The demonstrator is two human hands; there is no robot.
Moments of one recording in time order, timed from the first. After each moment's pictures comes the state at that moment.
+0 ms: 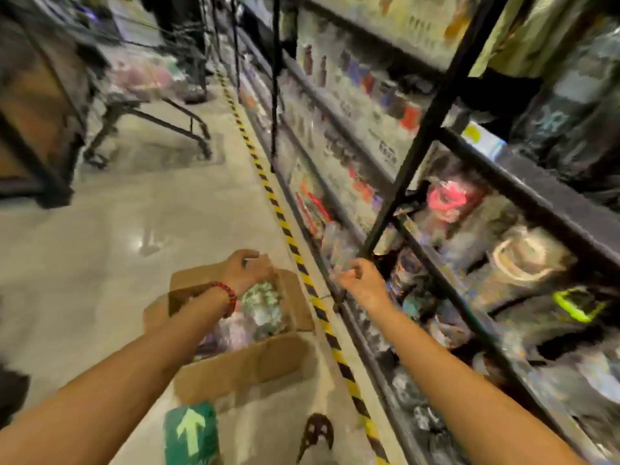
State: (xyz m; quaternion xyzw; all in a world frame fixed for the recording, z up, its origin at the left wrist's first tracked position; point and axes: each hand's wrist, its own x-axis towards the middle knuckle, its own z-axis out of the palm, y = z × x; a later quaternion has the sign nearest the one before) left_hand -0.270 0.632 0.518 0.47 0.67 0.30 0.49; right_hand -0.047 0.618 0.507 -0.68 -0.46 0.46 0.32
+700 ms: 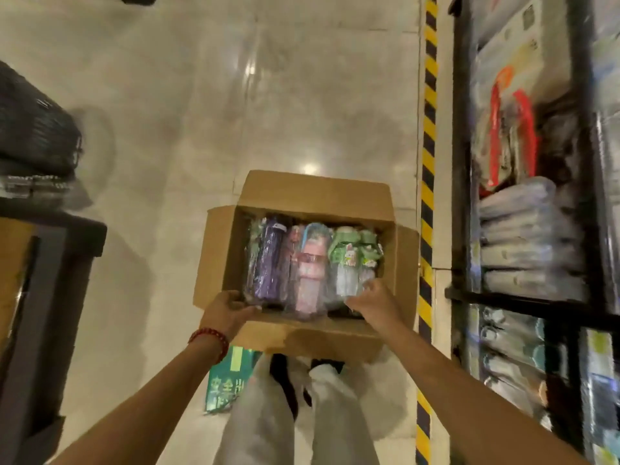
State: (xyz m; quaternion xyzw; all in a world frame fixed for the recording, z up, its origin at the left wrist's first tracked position) left_hand -0.441 0.745 0.177 0.10 0.85 0.14 0.50; right_hand -0.219 0.862 0.153 -0.68 -0.49 0.53 -0.11
